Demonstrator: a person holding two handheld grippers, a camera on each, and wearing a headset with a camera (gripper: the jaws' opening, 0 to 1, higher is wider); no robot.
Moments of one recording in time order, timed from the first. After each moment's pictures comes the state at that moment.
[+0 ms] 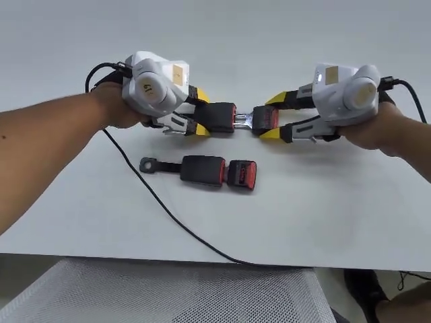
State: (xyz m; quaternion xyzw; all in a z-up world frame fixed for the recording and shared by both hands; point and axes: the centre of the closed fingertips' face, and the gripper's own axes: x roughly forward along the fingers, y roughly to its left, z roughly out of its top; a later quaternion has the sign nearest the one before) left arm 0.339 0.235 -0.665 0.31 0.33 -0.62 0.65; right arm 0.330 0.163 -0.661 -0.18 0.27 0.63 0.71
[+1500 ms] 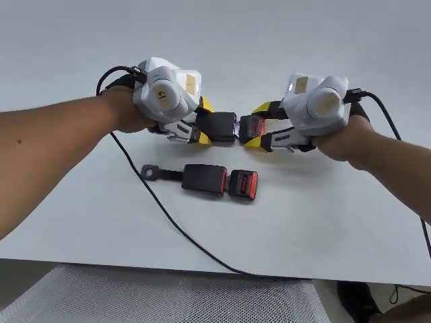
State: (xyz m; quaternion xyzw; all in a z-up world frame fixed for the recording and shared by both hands) left arm 0.335 0.232 -0.666 0.33 0.33 -0.62 0.63; right arm 0.336 0.183 -0.664 -0.19 0.31 0.60 0.72
